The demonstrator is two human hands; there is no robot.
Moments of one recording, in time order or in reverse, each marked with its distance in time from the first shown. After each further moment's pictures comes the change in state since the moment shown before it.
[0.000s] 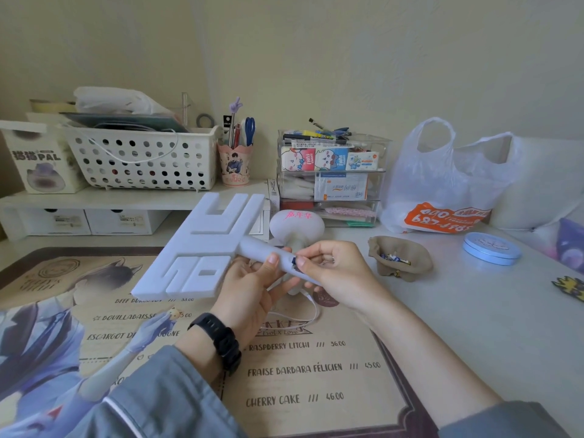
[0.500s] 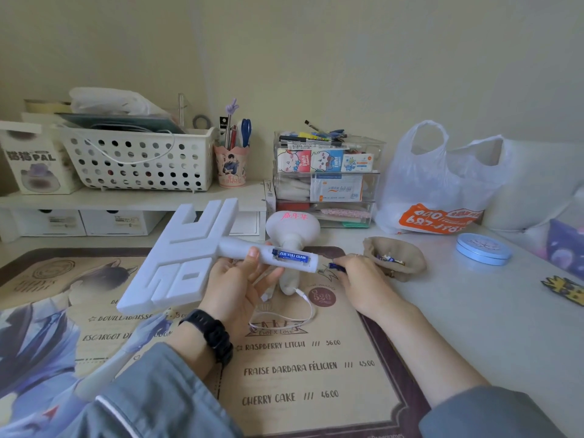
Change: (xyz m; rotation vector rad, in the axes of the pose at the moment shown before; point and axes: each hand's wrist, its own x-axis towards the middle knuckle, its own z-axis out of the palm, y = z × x) left_hand 0.006 0.006 -0.008 -0.039 0.112 0.002; right_hand 0.026 0.063 -0.045 -0.990 0.078 -0.058
